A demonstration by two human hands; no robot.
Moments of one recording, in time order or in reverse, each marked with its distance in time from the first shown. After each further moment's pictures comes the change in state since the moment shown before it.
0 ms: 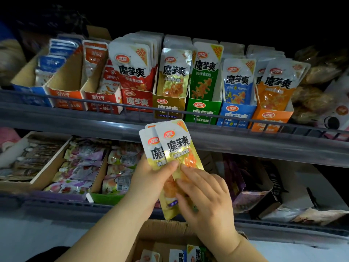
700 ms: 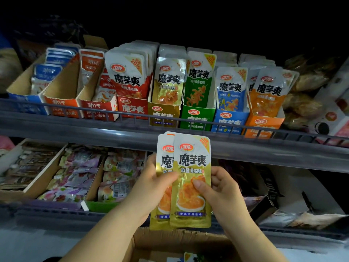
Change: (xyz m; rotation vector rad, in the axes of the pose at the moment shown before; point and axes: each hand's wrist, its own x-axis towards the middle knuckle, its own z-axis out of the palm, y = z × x) left_hand 0.003 0.004 0.004 0.136 -0.147 -0.057; right_hand 0.035 0.009 -0.036 0.947 -0.235 1.141
